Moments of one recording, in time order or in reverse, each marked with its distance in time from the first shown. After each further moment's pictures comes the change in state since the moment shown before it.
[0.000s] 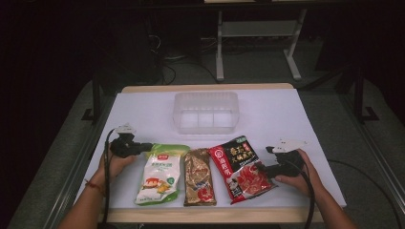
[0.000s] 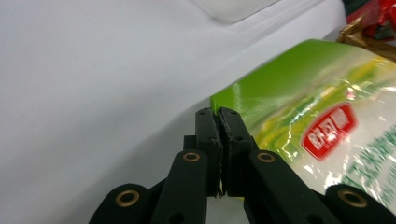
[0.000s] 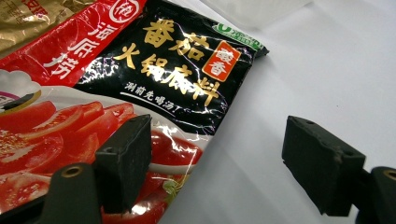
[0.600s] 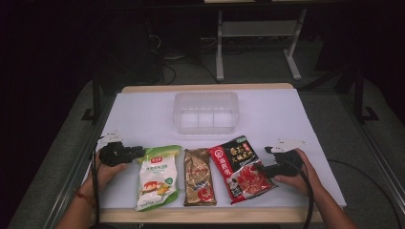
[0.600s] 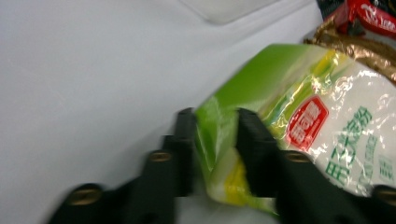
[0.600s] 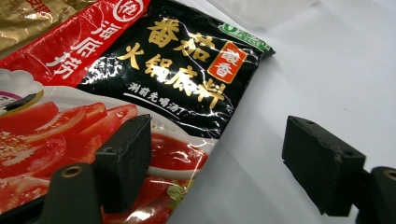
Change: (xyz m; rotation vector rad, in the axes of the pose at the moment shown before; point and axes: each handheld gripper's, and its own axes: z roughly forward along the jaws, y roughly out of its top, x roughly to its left) left arm 0.004 -0.020 -0.011 -0.065 -0.017 0.018; right arm 0.001 0.001 0.003 0.009 0.009 -0.005
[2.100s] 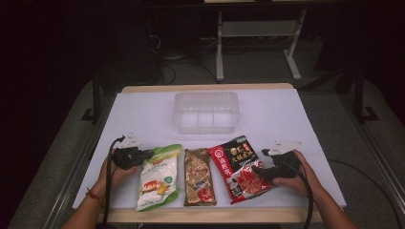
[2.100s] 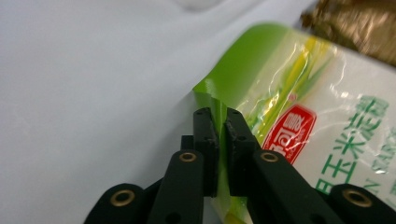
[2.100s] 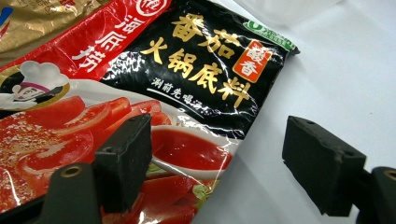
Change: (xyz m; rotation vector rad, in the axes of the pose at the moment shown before) left arm -0.032 0.011 0.017 0.058 0.074 0.120; right arm 0.007 0.003 0.001 0.020 0.047 -0.037
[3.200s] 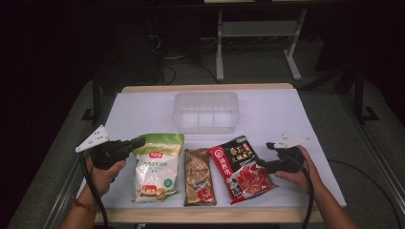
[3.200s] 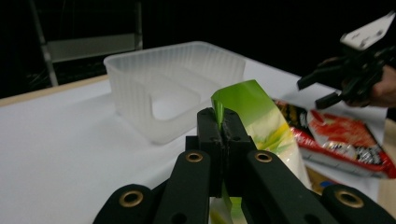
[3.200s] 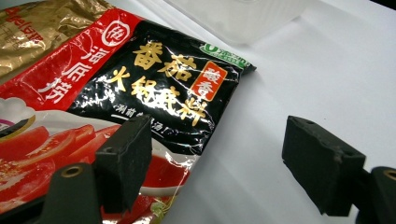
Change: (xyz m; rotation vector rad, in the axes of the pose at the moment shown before) left arm -0.029 0.030 -0.078 -0.441 -0.093 -0.055; right arm -0.015 0.001 -0.006 -0.073 -0.062 0.071
